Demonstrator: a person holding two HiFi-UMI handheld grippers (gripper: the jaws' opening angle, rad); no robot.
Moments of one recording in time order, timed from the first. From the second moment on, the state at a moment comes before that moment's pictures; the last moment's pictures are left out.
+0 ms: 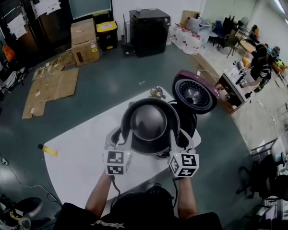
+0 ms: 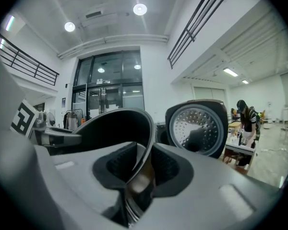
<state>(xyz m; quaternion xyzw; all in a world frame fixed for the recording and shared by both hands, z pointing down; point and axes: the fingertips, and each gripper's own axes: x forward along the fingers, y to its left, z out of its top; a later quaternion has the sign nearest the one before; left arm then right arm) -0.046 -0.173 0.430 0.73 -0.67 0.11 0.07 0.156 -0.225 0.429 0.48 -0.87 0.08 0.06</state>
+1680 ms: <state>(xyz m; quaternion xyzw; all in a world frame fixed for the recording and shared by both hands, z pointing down) 0.087 -0.360 0.561 0.82 -0.48 0.29 0.14 0.288 -0.306 0.565 0.63 -0.70 0.30 0.15</state>
